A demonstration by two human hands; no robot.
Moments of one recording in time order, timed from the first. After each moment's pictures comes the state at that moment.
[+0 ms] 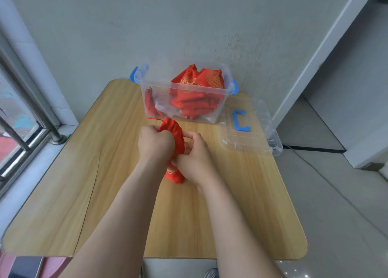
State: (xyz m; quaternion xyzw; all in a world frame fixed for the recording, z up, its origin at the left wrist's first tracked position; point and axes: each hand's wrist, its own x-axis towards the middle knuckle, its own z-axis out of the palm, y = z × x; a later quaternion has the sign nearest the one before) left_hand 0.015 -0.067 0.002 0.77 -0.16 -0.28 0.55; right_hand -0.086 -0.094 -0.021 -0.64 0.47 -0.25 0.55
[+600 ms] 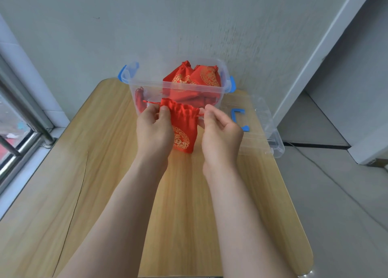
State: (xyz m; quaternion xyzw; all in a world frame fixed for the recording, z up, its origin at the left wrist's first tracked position) left_hand 0.010 -0.103 0.004 0.65 -0.22 -0.24 0.69; right_hand -0.093 -0.136 0.012 -0.45 0.45 -0.54 0.55
